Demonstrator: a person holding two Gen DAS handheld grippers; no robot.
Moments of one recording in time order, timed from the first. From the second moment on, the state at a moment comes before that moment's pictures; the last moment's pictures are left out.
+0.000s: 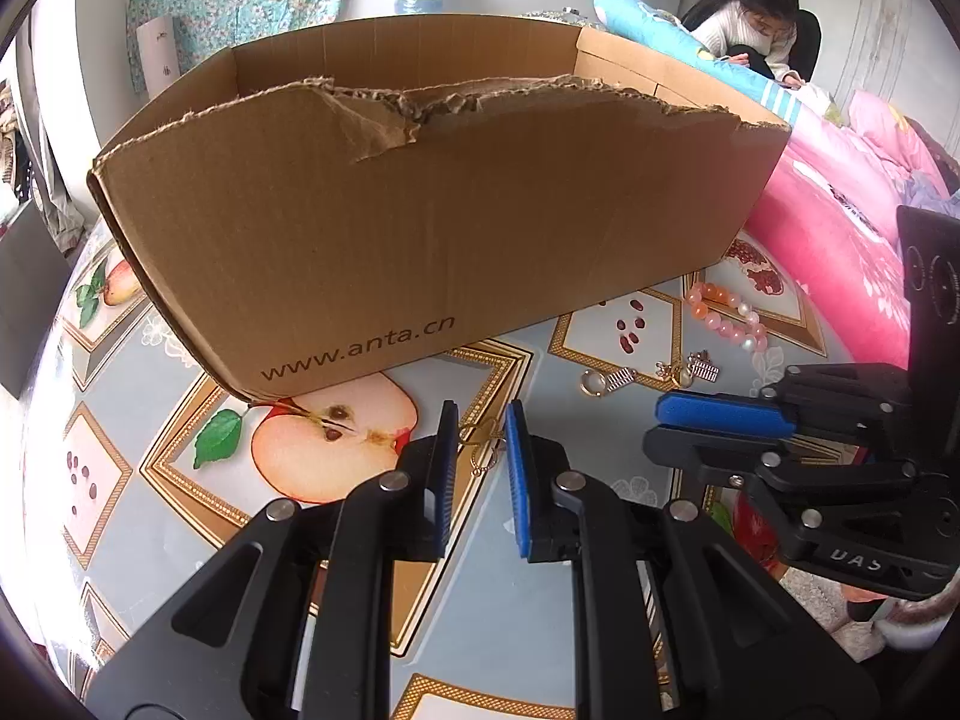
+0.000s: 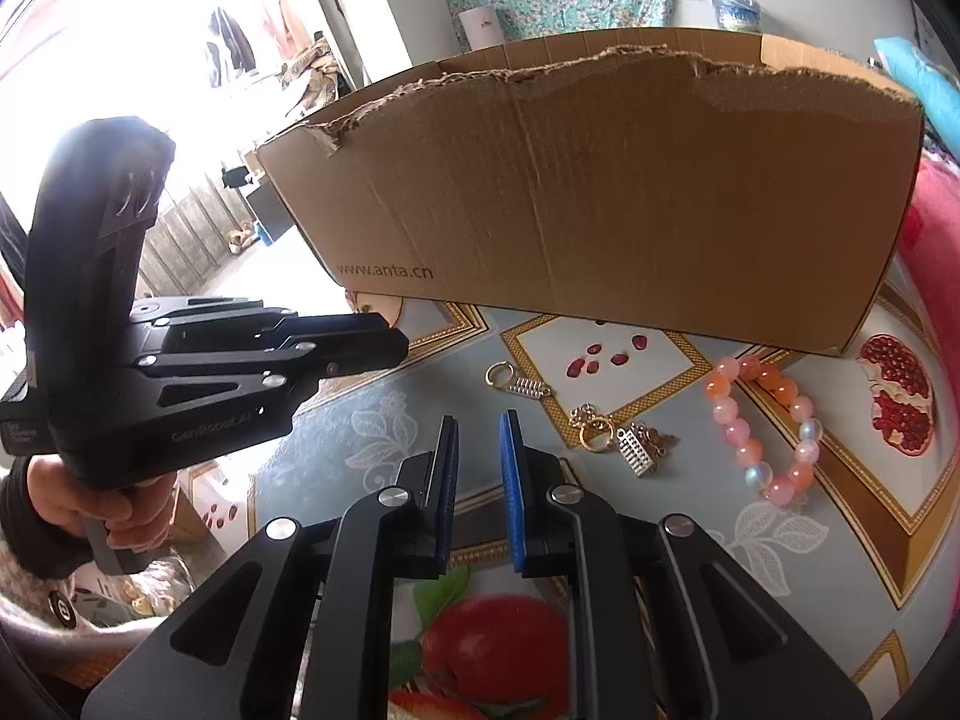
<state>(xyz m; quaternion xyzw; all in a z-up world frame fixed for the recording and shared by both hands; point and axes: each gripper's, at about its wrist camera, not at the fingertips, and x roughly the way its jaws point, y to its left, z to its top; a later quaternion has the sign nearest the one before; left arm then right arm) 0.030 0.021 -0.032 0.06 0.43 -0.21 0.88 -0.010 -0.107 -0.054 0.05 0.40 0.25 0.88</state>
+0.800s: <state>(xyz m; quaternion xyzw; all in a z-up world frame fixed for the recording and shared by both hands) 0.026 0.021 -0.035 0.07 0.41 -0.20 0.88 0.007 -0.096 -0.045 -0.03 0.41 0.22 0.88</state>
